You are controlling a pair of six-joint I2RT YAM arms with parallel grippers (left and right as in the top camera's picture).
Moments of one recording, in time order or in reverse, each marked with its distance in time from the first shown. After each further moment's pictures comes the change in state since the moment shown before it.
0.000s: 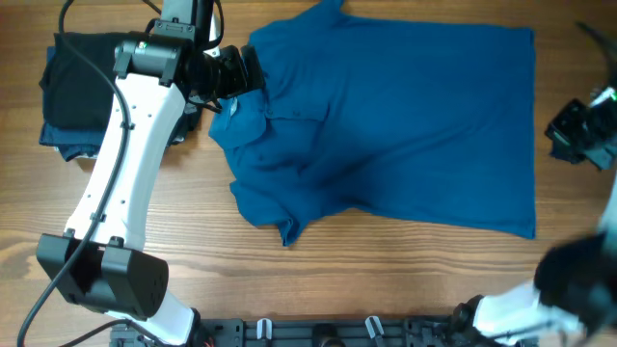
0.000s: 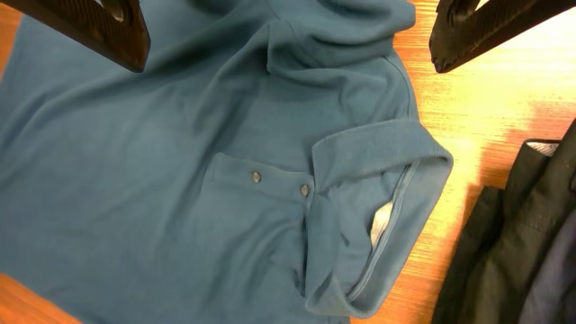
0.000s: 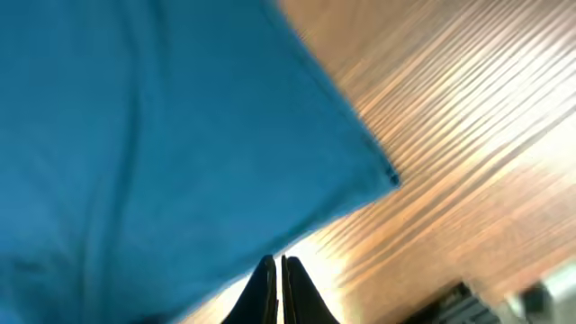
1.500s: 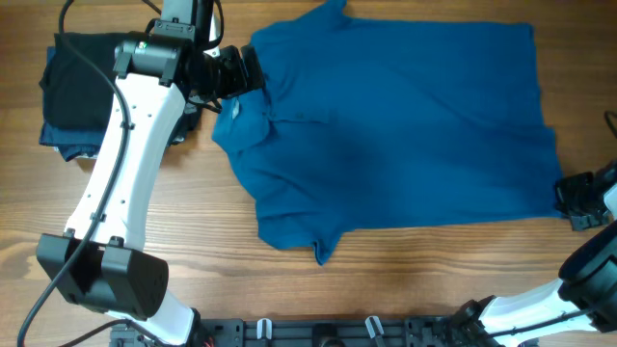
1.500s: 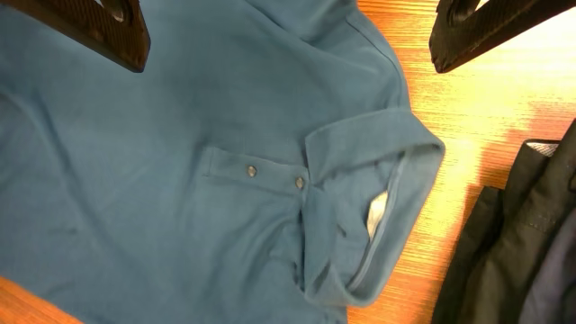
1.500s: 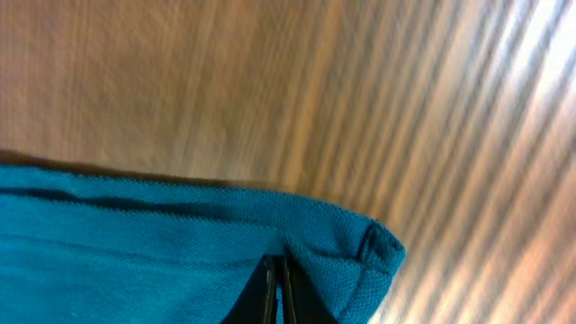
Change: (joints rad) left arm 0.000 0.000 0.000 -0.001 0.000 0.000; right arm -0.332 0.156 -0.677 0.950 -0.016 0.179
